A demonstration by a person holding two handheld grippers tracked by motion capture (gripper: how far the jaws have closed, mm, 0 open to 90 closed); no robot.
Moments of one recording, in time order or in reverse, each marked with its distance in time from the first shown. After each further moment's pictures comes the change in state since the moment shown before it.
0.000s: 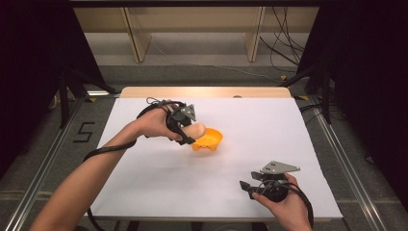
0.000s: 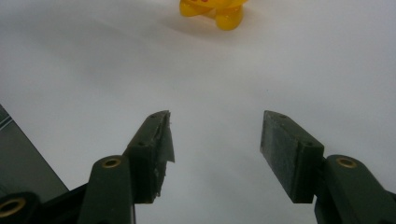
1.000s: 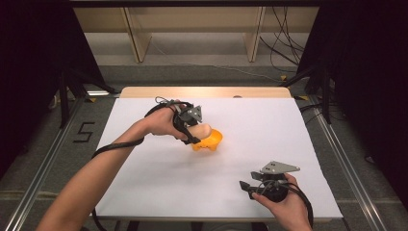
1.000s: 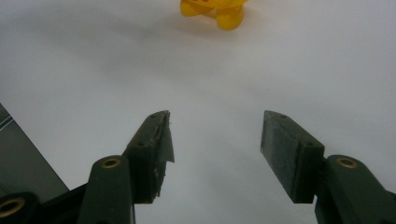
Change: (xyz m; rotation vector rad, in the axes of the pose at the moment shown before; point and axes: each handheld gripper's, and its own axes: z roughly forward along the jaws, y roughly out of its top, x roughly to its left) left arm 0.006 0.011 0.017 0.004 -0.017 0.090; right arm 0.000 0.000 0.001 -0.006 0.007 0.007
